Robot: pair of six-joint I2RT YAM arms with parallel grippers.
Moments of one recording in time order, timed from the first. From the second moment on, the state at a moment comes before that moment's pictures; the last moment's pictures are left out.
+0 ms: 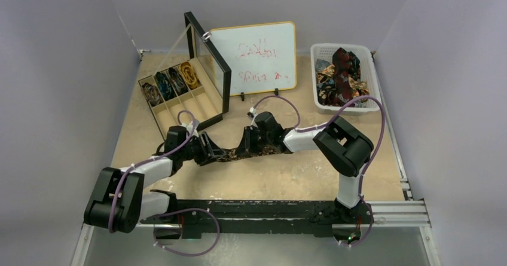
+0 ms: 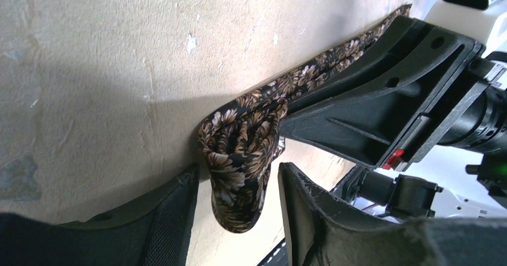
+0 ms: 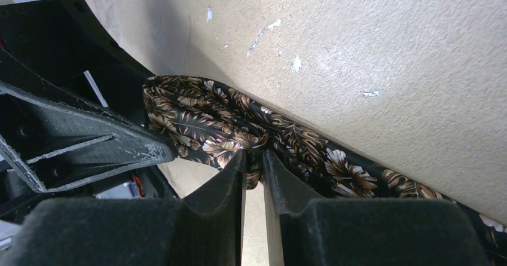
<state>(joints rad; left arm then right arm) -0.18 1.22 0.26 0.18 0.60 -0.78 0.81 1.89 0.89 0.25 -0.40 0.85</state>
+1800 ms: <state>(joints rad) -0.16 1.09 0.32 0.01 0.48 -0.83 0.81 1.85 0.97 0.11 -0.35 0.77</state>
